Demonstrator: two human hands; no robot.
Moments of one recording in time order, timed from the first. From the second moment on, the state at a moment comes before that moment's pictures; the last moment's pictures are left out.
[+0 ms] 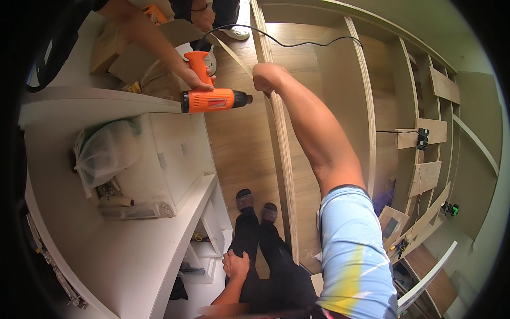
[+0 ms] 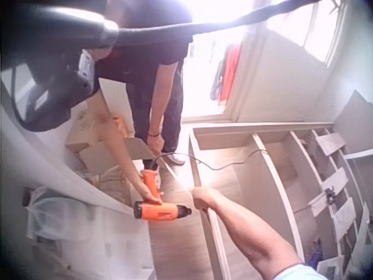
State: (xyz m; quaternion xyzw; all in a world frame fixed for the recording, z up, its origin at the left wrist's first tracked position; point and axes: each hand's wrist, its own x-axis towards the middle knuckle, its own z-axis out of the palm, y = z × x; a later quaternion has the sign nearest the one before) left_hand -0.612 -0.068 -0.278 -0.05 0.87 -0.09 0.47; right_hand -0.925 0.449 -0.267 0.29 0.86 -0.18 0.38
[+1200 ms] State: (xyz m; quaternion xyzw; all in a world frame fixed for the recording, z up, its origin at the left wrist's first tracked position) left_hand -0.606 -0.089 -0.280 -0.06 0.86 -0.08 0.50; right_hand -0.901 0.444 -0.283 0.31 0.92 -0.16 0.16
